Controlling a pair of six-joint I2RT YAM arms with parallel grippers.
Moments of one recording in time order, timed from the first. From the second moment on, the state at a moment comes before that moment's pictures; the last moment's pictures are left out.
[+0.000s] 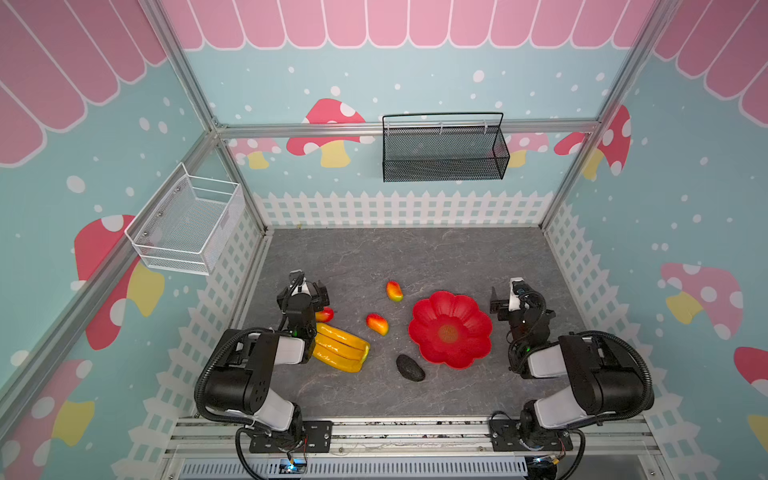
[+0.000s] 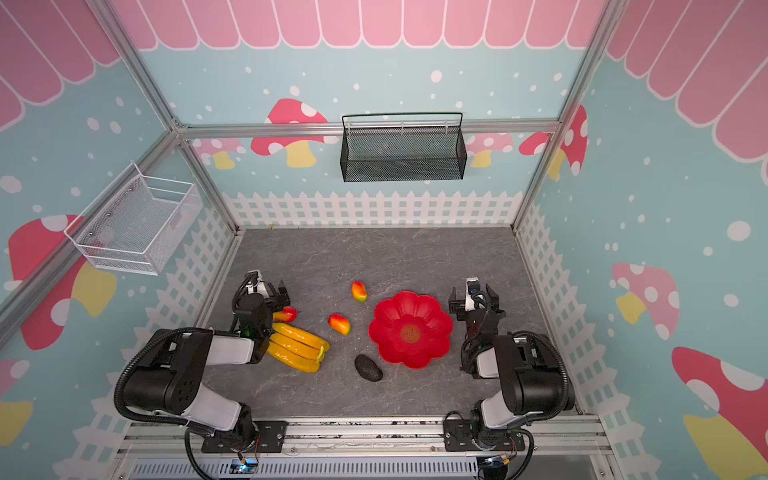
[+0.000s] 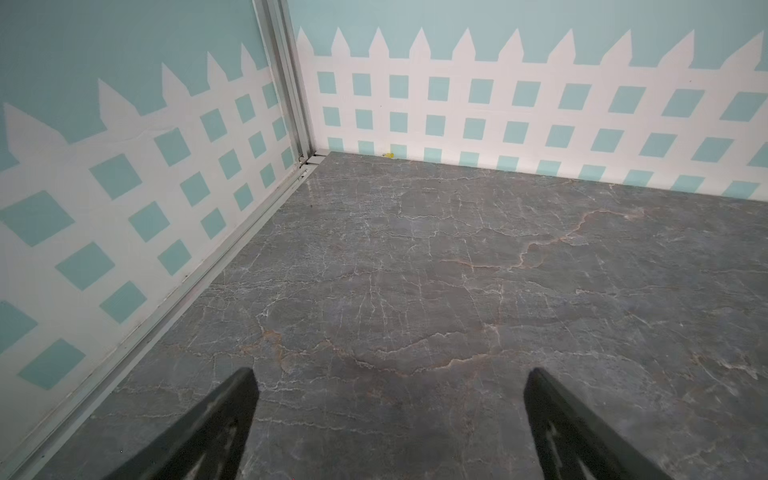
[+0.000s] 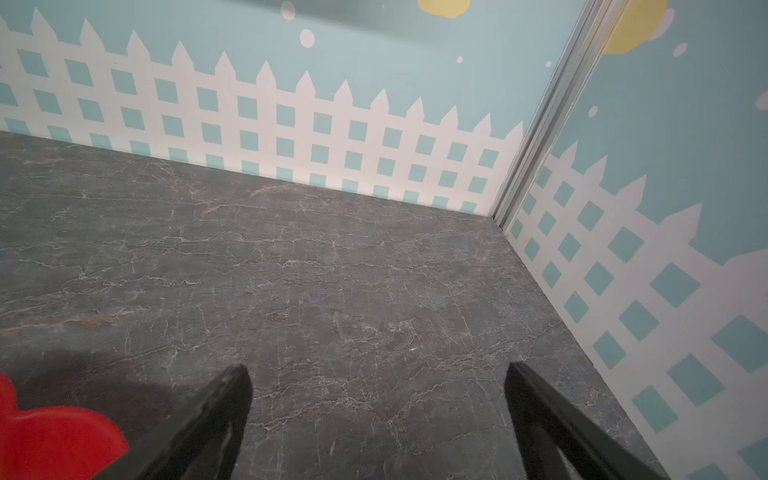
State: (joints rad) left arm -0.09 1.55 0.37 0.92 -0.36 -0.09; right arm 0.03 1.52 0.20 1.23 0.09 -0.19
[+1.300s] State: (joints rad) left arm -0.72 0.75 0.62 -0.33 -0.59 -0.45; right arm 0.31 0.86 0.50 0.04 -0.30 0.22
